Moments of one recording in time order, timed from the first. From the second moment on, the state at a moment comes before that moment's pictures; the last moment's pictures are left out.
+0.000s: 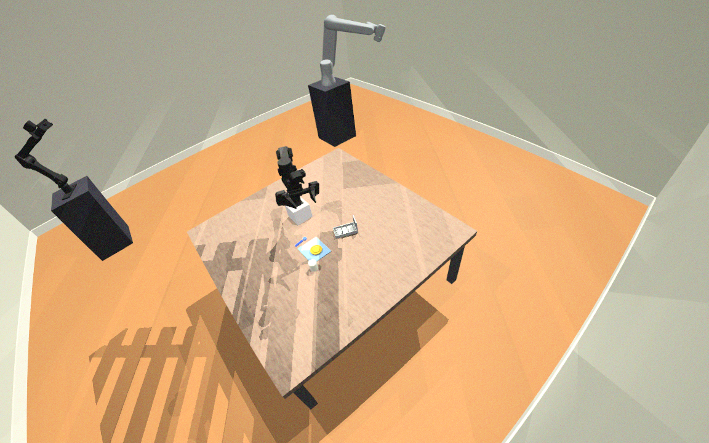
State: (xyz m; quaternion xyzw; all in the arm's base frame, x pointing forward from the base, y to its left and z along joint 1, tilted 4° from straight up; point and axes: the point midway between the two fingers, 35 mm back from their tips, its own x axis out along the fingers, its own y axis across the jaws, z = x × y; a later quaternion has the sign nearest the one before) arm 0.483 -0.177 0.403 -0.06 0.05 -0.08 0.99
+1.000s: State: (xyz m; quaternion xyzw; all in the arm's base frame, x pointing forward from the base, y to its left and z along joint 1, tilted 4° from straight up) arm 0.423 -0.140 0.082 0.02 0.52 -0.04 0.86
